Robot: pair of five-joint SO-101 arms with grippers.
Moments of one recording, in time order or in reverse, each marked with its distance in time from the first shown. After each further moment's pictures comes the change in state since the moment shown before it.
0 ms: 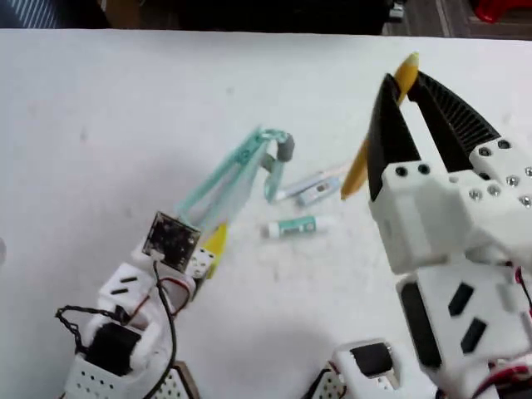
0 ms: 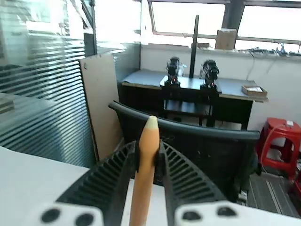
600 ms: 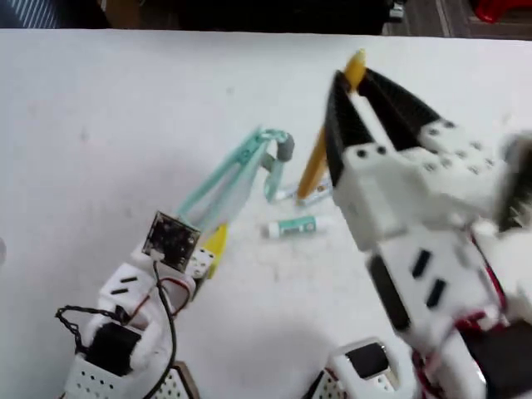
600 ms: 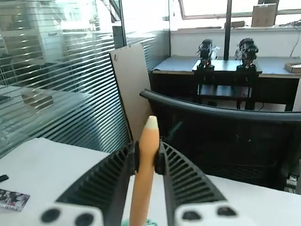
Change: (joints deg) left arm 0.0 0.0 0.0 0.0 0.2; right arm -7.2 0.2 14.1 -6.4 -6.2
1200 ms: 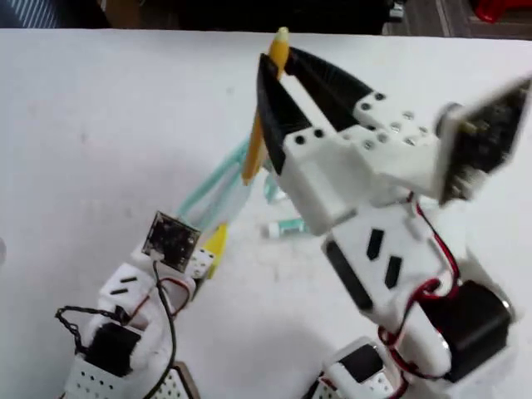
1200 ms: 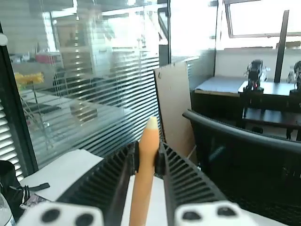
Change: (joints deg) left arm 0.1 0.0 0.0 0.0 0.0; right arm -9.3 0.0 3.9 -12.9 -0.1
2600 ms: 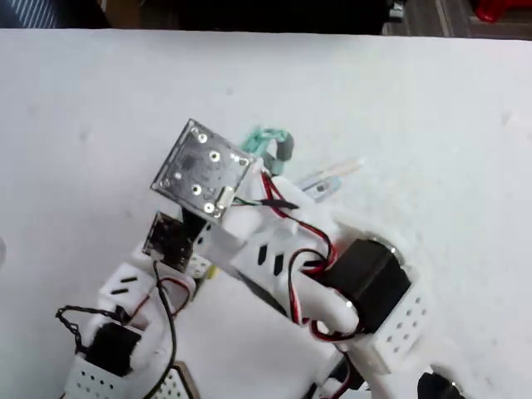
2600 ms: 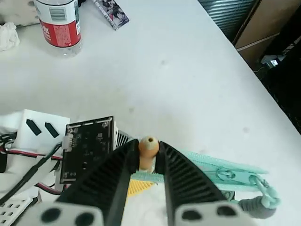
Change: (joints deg) left arm 0.0 0.0 0.0 0.0 0.0; right arm -18.9 9.1 5.2 27.8 23.0
